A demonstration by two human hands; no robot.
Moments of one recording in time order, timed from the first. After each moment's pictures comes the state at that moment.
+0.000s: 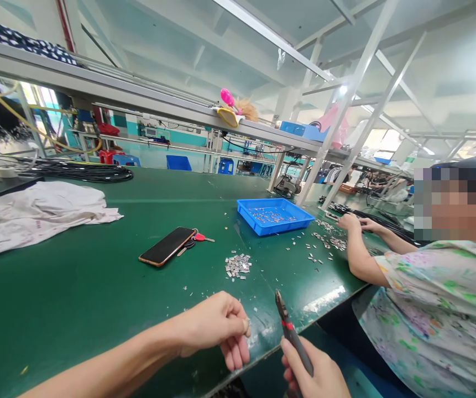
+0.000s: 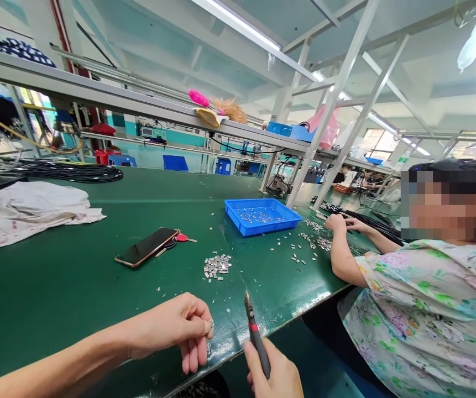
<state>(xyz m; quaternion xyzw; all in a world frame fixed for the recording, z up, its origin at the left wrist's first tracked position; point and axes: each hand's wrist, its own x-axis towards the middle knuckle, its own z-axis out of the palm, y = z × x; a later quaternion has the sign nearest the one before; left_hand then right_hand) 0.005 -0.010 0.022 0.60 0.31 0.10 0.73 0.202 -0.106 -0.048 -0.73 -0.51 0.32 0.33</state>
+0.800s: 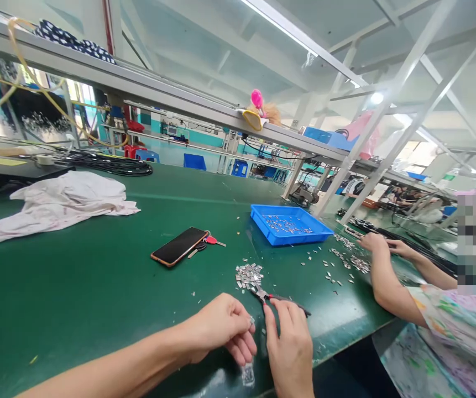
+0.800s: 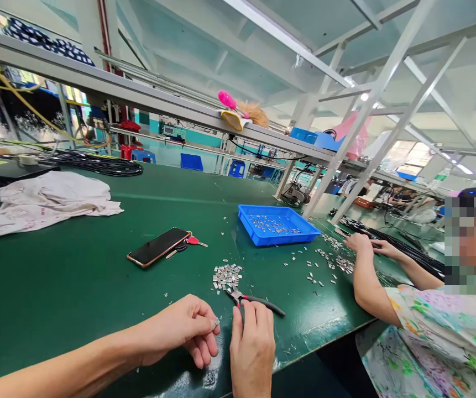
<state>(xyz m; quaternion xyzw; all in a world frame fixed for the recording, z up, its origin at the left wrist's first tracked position) 0.006 0.002 0.012 0.52 0.39 0.20 0.73 0.166 -0.023 -0.065 -0.63 -0.63 -0.11 0.44</state>
